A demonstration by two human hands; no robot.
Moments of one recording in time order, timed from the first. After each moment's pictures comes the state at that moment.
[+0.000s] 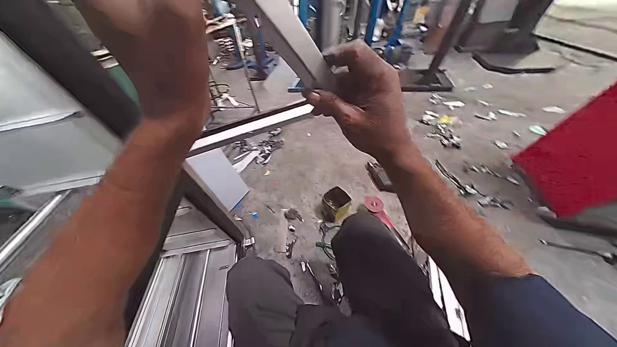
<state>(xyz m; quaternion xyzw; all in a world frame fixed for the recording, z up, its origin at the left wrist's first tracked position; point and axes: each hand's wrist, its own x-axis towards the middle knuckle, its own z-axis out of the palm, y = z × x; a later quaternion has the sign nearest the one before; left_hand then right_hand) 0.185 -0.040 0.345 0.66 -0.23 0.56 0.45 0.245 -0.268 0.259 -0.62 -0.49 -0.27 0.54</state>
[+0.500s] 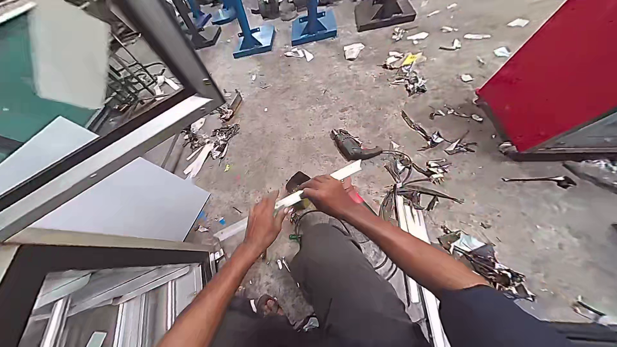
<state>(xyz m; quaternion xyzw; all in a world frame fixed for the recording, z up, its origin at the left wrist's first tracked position) 0.274 -0.167 -0.057 0.97 -0.13 -0.01 0.20 0.334 -0.419 -0.096 -0.87 -0.37 -0.24 0.23</state>
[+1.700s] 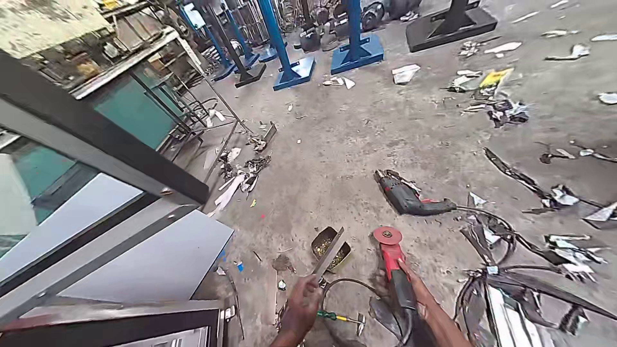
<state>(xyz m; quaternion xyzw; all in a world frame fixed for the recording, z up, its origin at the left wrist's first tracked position) 0.299 -0.190 -0.255 0.89 -0.05 0.07 0.45 0.371 -0.531 -0.338 -0.32 0.32 0.25 0.86</state>
